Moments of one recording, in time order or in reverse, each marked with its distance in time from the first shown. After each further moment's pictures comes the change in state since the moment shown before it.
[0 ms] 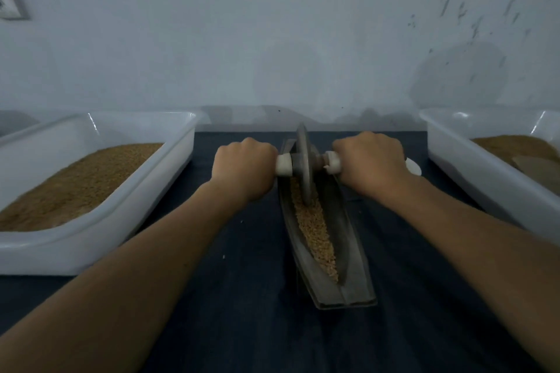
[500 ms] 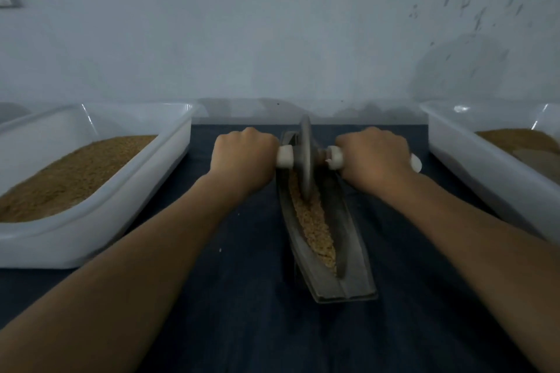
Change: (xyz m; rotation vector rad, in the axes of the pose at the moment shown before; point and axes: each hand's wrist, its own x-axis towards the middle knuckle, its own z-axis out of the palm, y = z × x) left_hand -0.003 0.003 -0.001 0.055 0.050 0.009; right_hand -0.012 0.001 0.002 0.058 -0.032 0.036
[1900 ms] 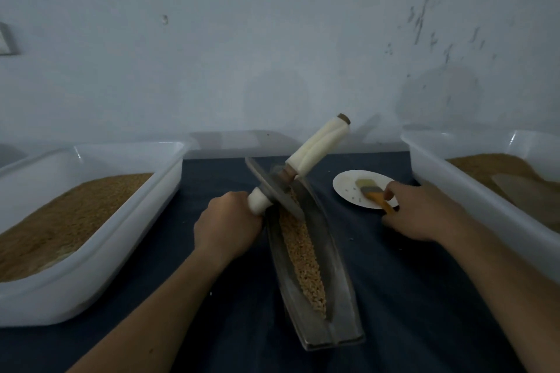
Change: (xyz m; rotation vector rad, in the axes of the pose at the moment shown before) left_hand -0.024 -0.003 0.043 -0.646 -0.048 -0.360; right_hand -0.023 0.098 0.031 0.185 -0.320 0.330
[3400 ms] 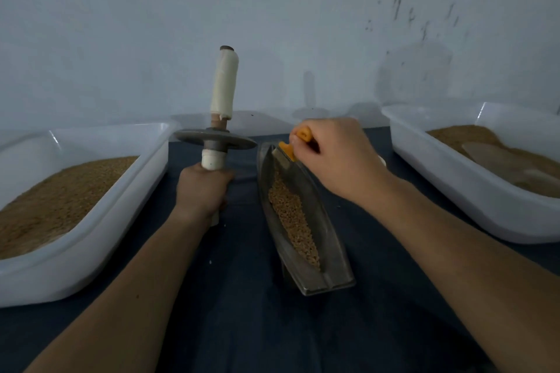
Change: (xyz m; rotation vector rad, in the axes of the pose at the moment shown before) left_hand 0.031 -0.031 0.008 -0.860 0.037 -0.348; right_hand -0.068 -0.122 -0.043 0.377 0.508 -0.574
